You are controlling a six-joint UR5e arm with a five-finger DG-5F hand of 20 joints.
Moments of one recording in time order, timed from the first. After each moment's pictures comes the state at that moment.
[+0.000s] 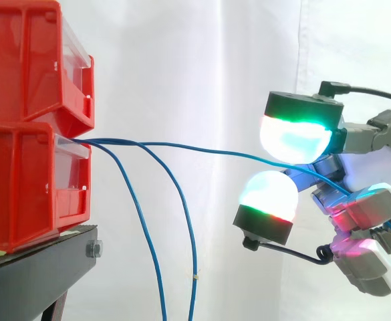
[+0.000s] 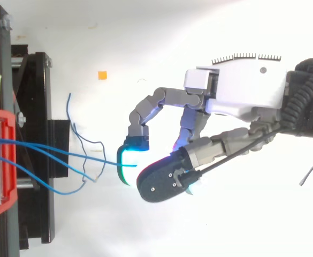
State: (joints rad) arm 0.15 -2.19 -1.19 -3.22 -1.33 0.00
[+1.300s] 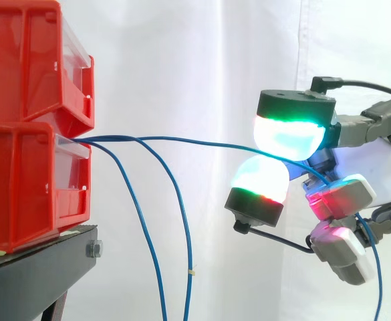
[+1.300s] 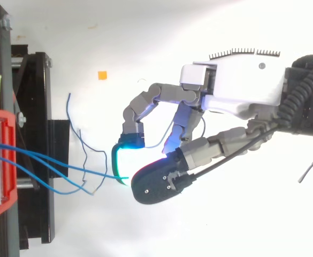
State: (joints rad) arm 0.15 -2.19 -1.19 -3.18 -1.32 -0.01
